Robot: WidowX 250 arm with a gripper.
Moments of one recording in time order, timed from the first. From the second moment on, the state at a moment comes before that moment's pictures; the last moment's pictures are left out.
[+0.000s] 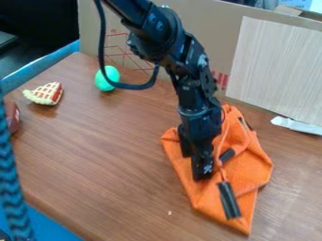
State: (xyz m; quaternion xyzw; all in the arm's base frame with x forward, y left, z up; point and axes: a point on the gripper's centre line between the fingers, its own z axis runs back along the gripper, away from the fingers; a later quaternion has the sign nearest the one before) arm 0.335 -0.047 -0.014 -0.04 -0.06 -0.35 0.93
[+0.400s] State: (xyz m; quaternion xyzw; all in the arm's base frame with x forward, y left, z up) arm 0.349 -0.037 -0.014 -0.05 -0.06 -0.33 0.94
